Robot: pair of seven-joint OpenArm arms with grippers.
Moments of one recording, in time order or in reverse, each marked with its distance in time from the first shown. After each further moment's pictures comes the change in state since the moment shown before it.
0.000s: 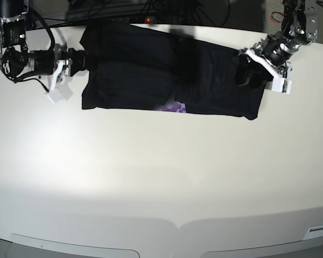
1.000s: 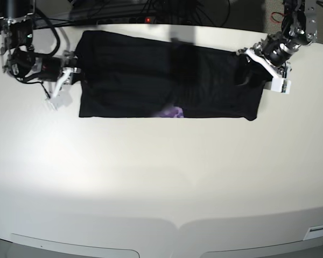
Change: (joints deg) left arm -0.2 0.0 0.0 -0.2 0.4 -2.8 0.5; right arm 1.3 0.1 -0.4 0.0 -9.4 -0.4 15.0
